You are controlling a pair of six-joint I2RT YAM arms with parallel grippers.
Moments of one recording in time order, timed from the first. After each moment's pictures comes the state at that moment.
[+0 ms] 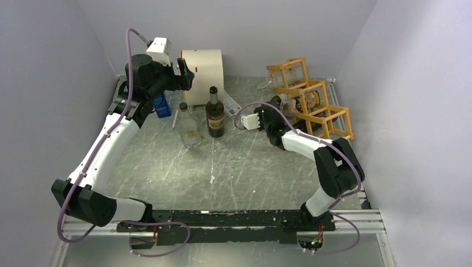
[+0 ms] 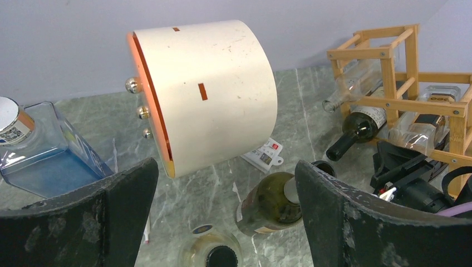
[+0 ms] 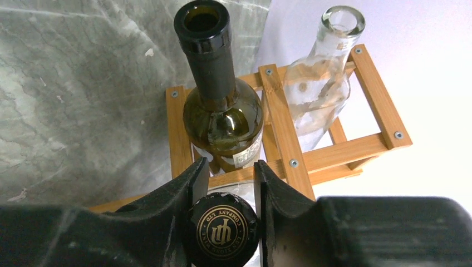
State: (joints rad) left arm -0.32 1.34 1.44 -0.30 0.03 -0.19; right arm 0.47 1.63 0.88 0.18 0.33 -1.52
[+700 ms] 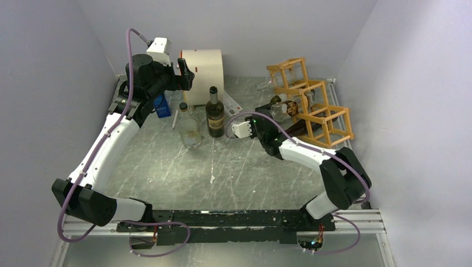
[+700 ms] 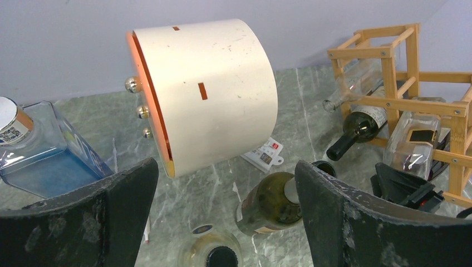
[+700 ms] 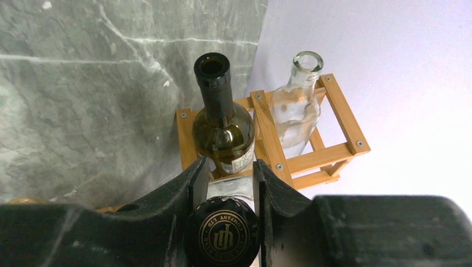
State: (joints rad) left arm -0.32 1.34 1.44 -0.30 0.03 -0.19; right arm 0.61 1.53 0.83 0.15 0.36 -1.46
